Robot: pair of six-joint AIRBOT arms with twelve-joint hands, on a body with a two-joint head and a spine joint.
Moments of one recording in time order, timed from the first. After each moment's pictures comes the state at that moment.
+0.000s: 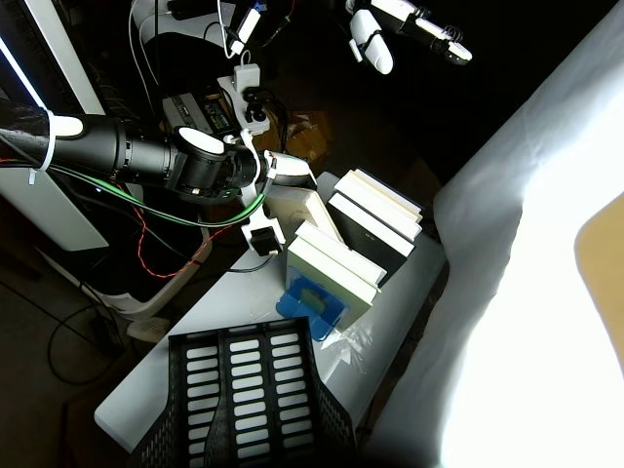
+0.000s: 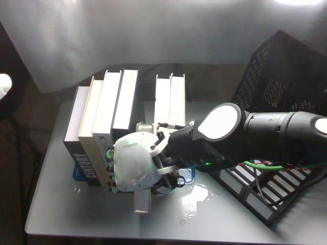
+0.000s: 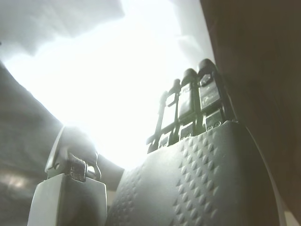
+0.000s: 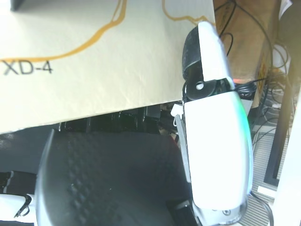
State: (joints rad) left arm 1.00 -0.98 1.26 -0.59 -1.40 0.53; right arm -0.24 -1.78 1.63 -1.88 0.32 0.14
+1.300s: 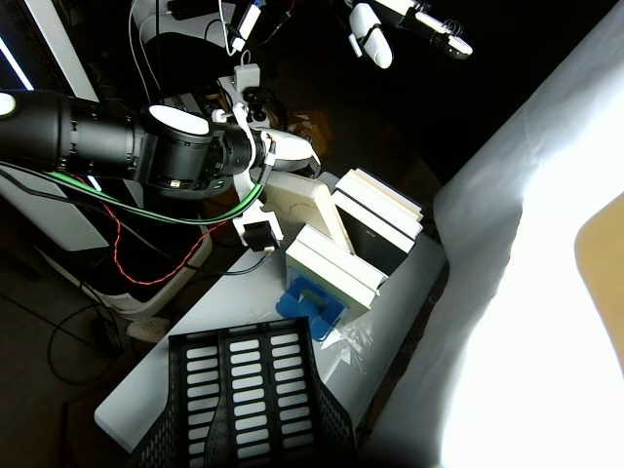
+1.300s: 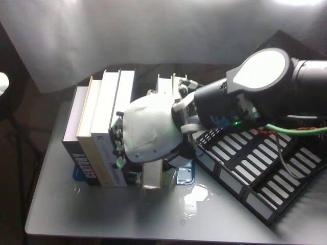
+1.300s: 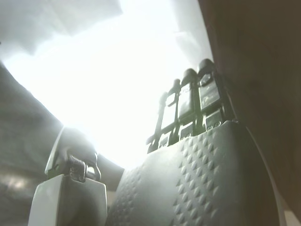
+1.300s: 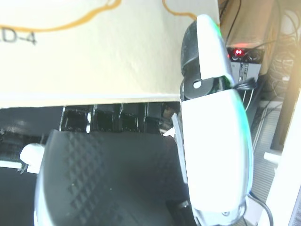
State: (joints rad) left arm 1.01 -0.96 1.23 -0.59 -1.41 0.53; right arm -0.10 -1.57 1.47 -1.89 0.47 0.26
